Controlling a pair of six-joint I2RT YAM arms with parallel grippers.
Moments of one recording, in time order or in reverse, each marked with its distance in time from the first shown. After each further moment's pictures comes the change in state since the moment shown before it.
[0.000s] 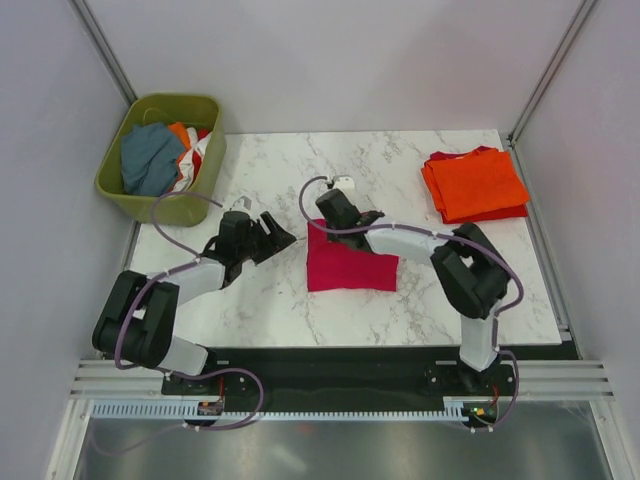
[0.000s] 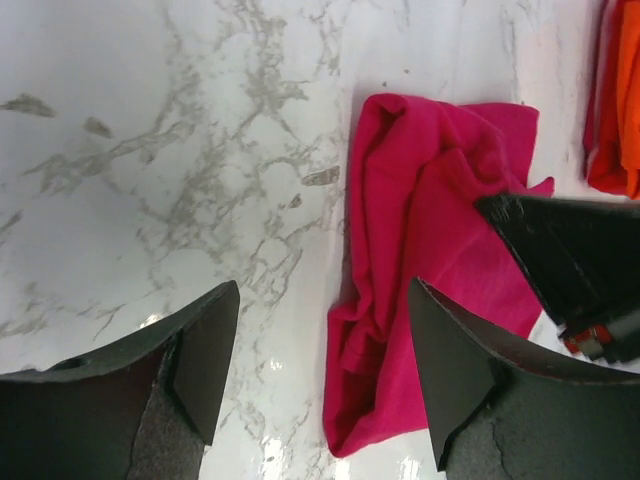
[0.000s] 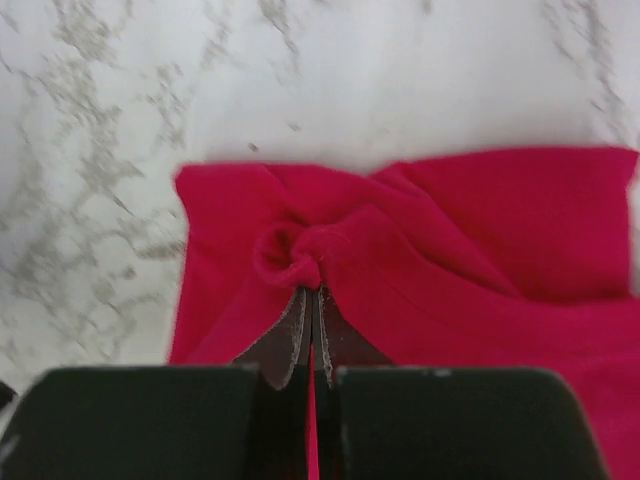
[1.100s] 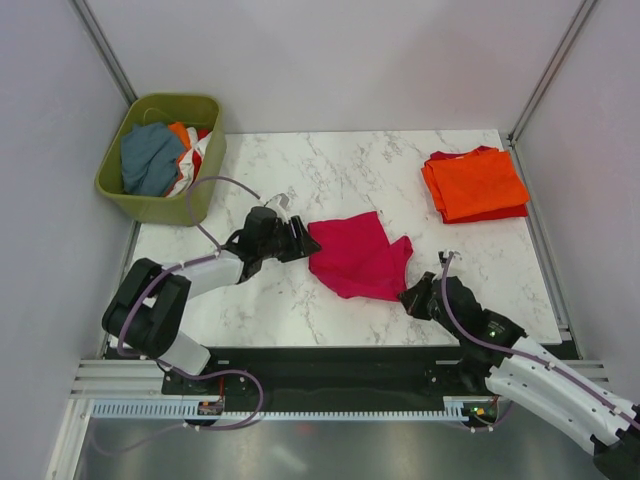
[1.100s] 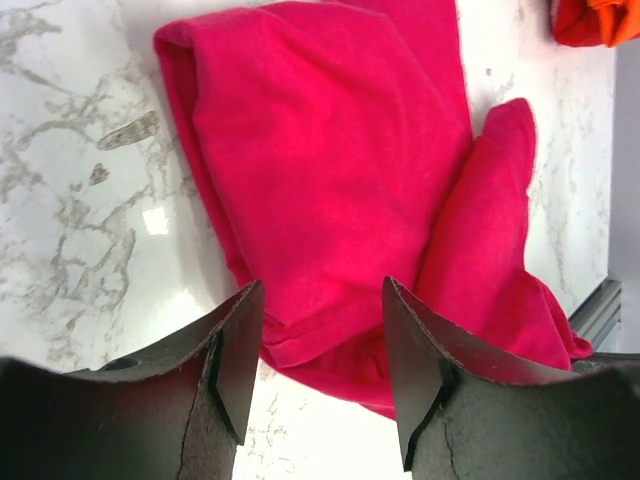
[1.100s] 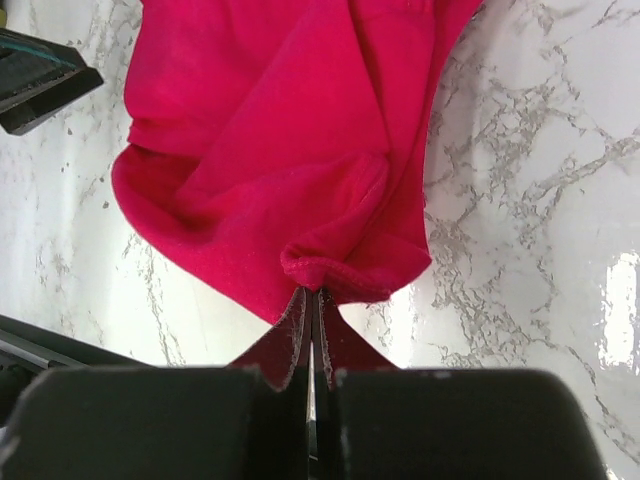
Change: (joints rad) left arm -0.171 0.084 0.109 -0.007 0.105 0.096; right arm 0.000 -1.467 -1.075 -0.152 -0.148 0.379
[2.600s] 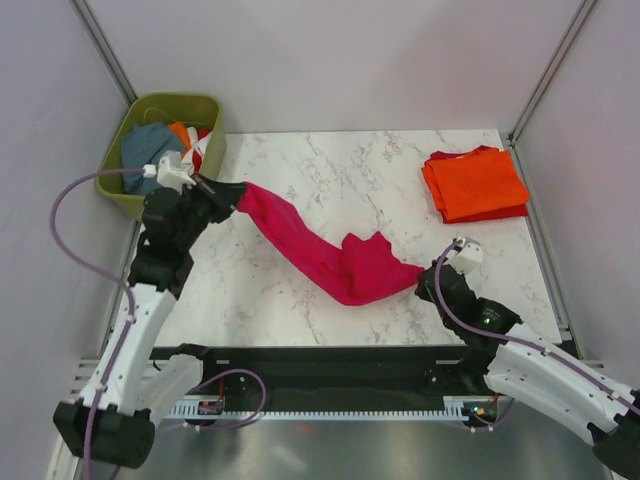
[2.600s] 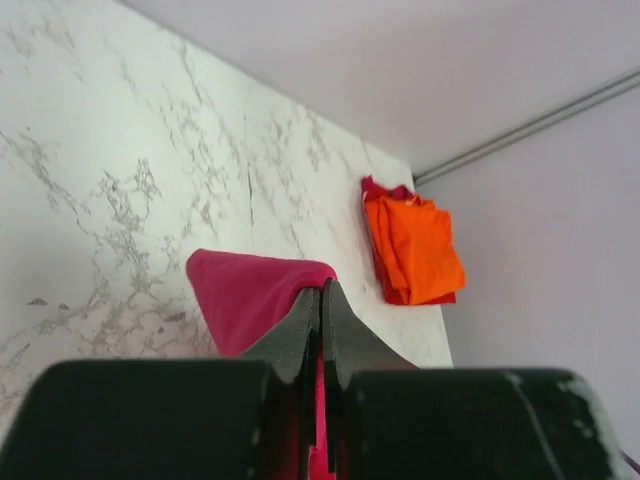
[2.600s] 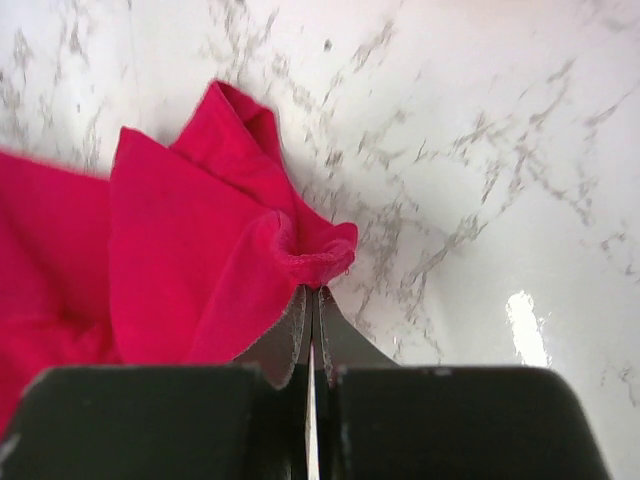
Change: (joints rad) left arm 0.295 -0.540 0.212 -0.356 -0.067 -0.090; right arm 0.000 0.137 0.105 -0.052 0.323 -0.009
